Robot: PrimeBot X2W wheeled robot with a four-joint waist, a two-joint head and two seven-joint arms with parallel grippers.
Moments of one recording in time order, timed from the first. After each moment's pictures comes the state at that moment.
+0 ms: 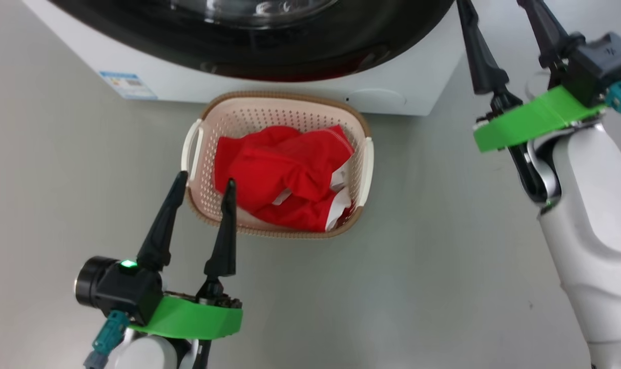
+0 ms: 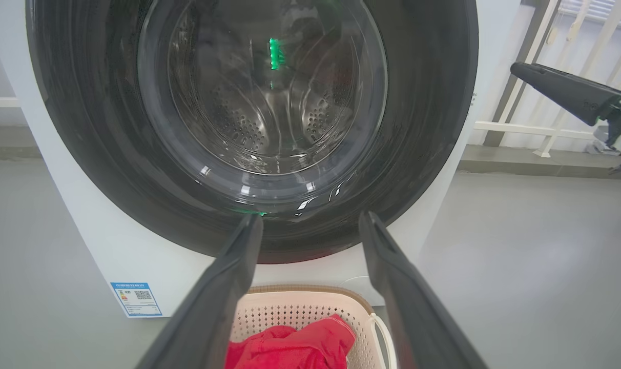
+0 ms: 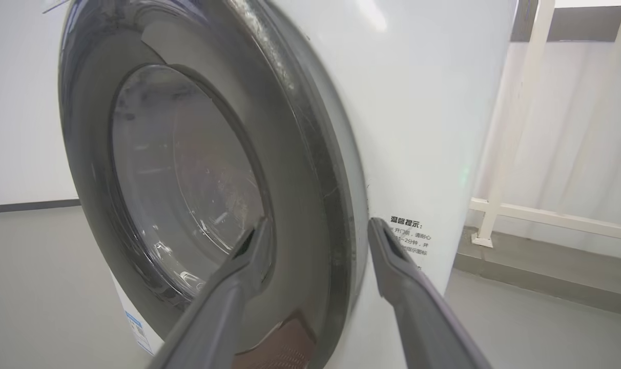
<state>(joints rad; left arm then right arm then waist) -0.26 0.04 -0.20 0.03 -0.20 0.01 -0.25 -0.78 -0.14 0.16 0.42 0.25 0.13 -0.26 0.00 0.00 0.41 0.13</state>
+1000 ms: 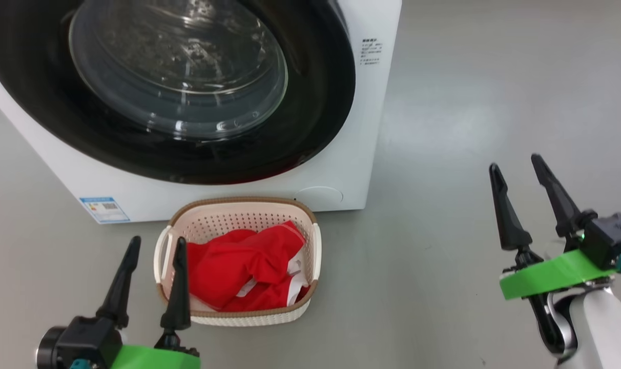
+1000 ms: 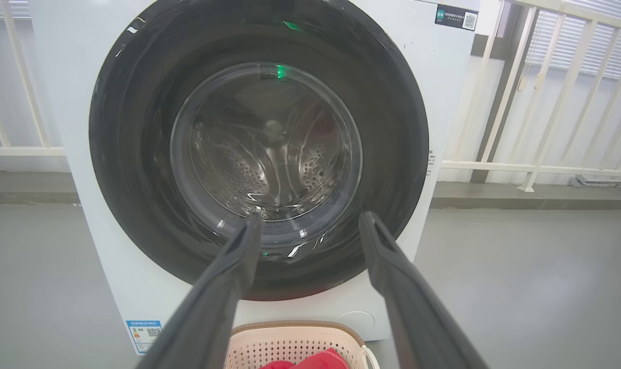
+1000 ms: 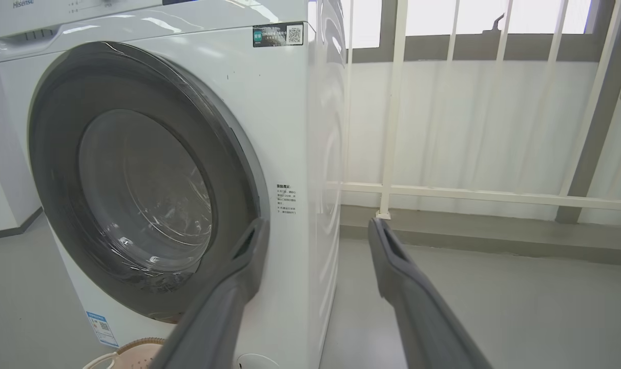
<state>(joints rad) -0.08 0.08 -0.08 0.05 -0.23 0.01 -0.26 -0.23 -0.12 -0.01 0.20 0.26 0.13 -0.26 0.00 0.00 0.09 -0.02</state>
